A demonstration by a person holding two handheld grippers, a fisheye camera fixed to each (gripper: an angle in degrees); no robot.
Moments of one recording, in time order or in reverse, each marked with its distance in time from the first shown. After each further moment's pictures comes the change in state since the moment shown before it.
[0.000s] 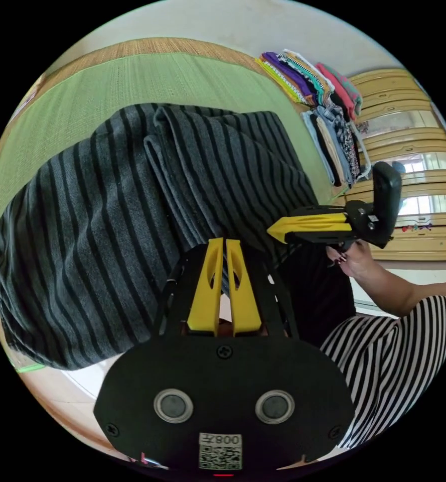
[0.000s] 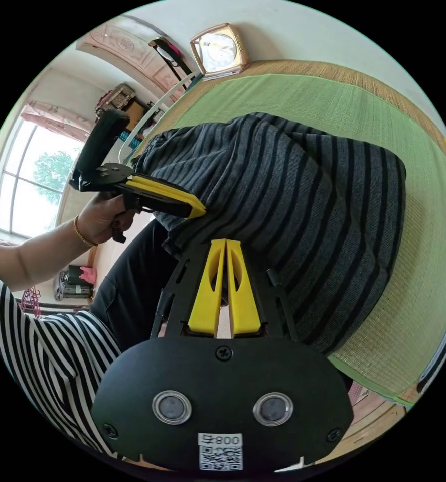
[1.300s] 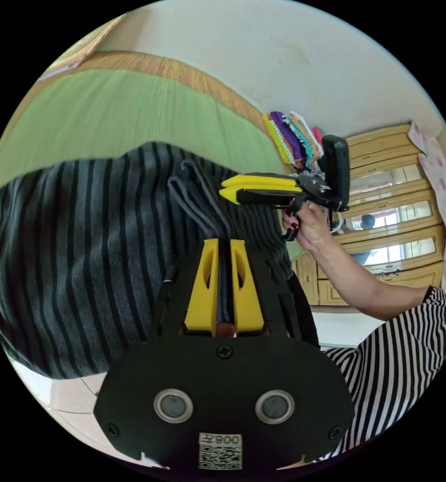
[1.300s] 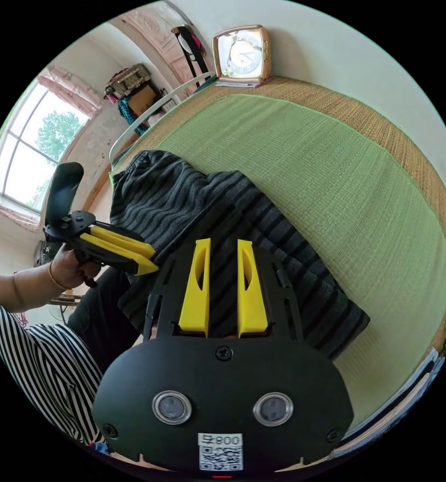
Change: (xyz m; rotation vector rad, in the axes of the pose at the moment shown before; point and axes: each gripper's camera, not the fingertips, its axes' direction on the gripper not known) left arm -0.073 0.010 -0.004 0.269 0.151 -0.113; right arm 0.059 -0.185 0.020 -0.004 0.103 -0.188
